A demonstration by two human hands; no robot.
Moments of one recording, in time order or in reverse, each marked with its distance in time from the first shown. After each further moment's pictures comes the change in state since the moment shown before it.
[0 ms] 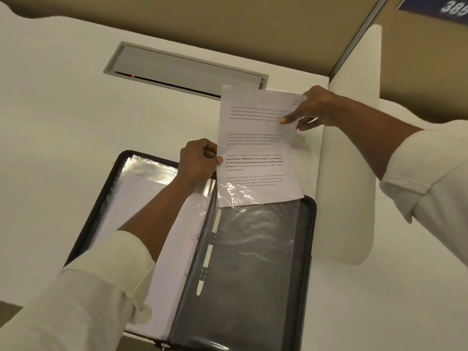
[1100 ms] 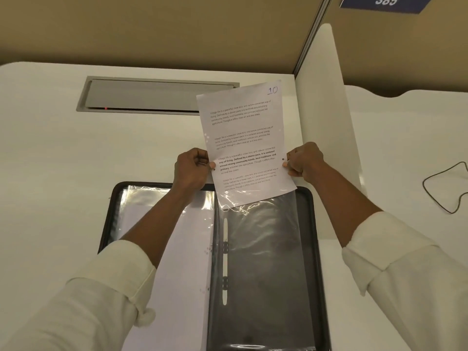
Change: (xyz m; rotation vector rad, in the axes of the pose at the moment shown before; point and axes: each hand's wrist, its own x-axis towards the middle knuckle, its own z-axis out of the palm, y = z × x) left_hand 0.022 -0.001 -0.008 -0.141 -0.149 0.032; right_hand -0.059 0.090 0.085 0.385 0.451 0.360
